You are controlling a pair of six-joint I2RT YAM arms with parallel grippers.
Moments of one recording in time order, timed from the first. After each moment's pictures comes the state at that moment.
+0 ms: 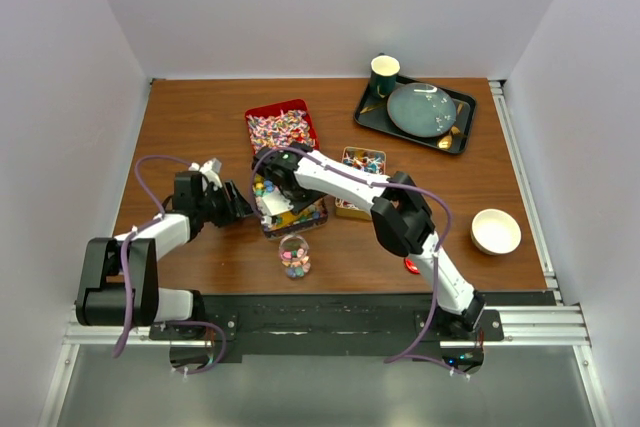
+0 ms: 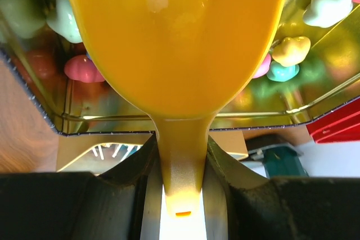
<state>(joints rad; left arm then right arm) 0.00 1.34 0.46 0.06 0.47 -0.47 0.97 2.33 2.07 -1.26 0.33 -1.16</state>
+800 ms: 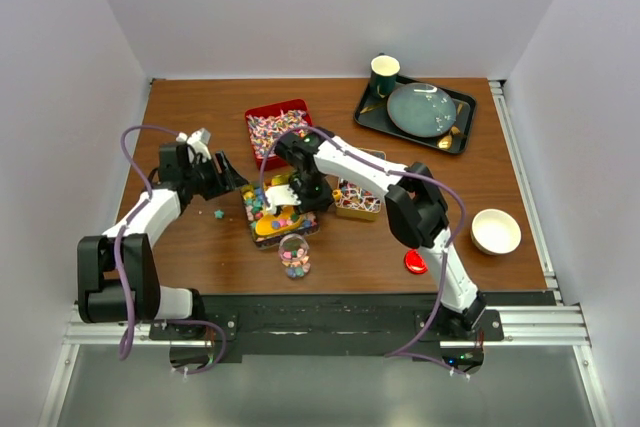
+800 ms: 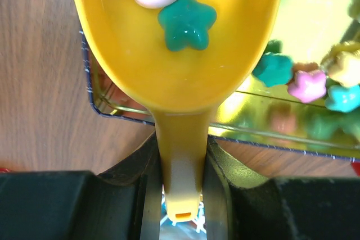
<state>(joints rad) 0.07 1.37 0.71 -0.13 0.49 -0.38 0.84 2.26 1.99 -1.27 -0.13 -1.20</state>
